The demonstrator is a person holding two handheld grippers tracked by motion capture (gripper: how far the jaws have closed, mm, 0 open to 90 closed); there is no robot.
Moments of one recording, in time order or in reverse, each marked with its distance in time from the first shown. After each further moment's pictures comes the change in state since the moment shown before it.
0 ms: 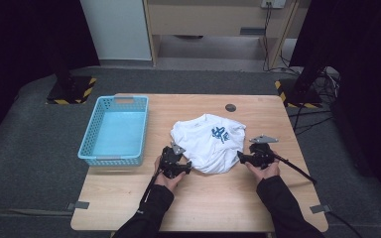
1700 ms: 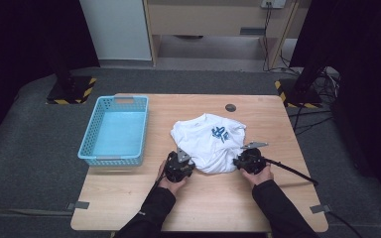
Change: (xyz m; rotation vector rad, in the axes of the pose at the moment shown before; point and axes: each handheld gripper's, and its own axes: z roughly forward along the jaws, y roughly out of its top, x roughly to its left) left arm -0.013 -0.007 0.016 -0.061 -0.082 0.096; right arm 0.017 -0.012 0.019 0.110 0.098 -0.024
